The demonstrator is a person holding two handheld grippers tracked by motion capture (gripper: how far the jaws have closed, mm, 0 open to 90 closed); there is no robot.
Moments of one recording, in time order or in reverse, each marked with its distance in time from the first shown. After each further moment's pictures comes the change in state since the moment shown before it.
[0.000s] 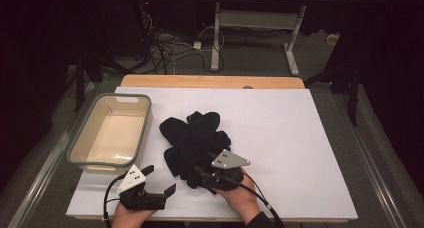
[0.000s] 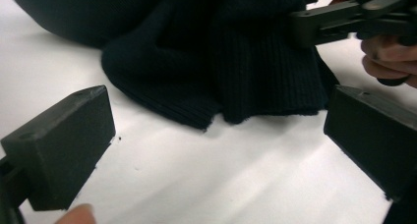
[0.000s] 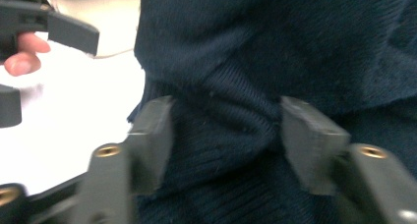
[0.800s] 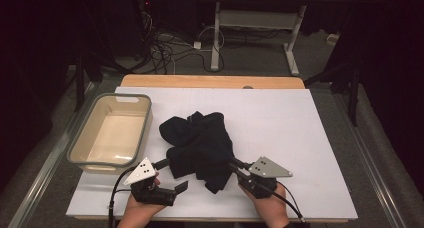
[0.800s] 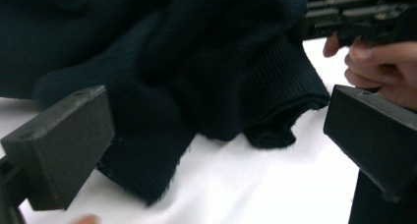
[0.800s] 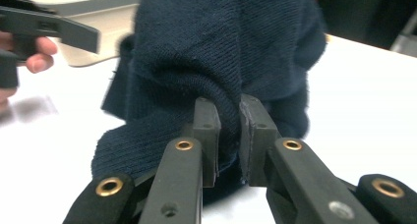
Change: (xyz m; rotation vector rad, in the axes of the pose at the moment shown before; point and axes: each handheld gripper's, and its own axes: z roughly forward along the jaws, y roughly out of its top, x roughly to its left) left arm -0.009 0.024 0.019 -0.095 -0.156 0.045; right arm -0.033 -0.024 -0.077 -0.098 -0.101 0.060
